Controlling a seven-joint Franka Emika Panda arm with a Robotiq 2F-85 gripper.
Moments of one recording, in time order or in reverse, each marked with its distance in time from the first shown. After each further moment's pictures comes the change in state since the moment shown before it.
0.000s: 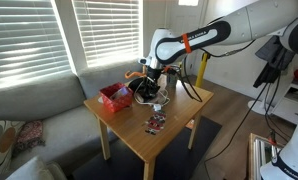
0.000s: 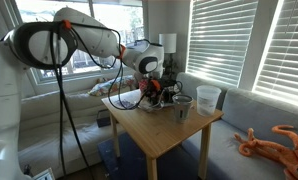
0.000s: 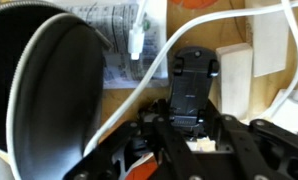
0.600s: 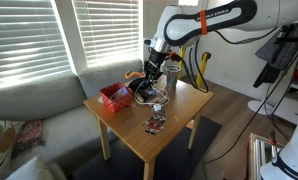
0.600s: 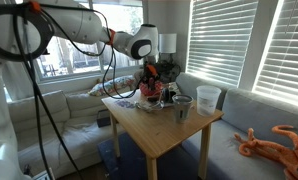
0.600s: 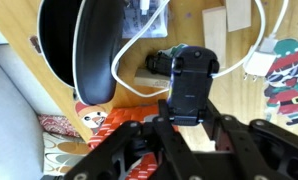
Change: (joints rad) arm -0.006 -0.162 0.013 -0.033 0.030 0.003 -0.006
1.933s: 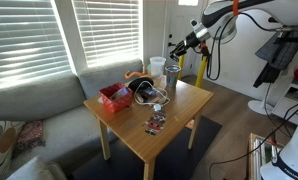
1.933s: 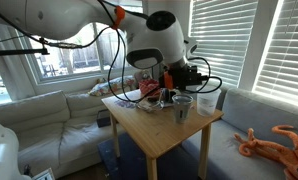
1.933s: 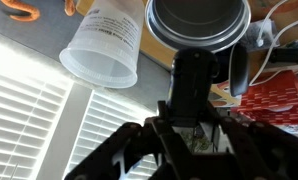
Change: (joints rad) arm -0.061 -0.268 -0.302 -0.324 0.600 0.407 -0.246
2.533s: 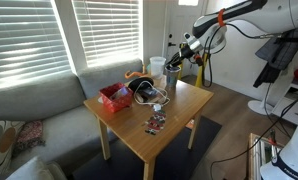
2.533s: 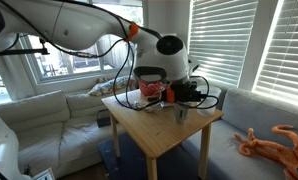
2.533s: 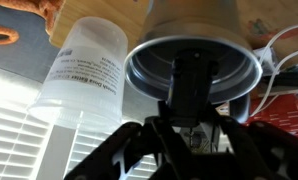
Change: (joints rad) arm 0.004 0.118 -0.001 0.007 0.109 -0.001 -0.068
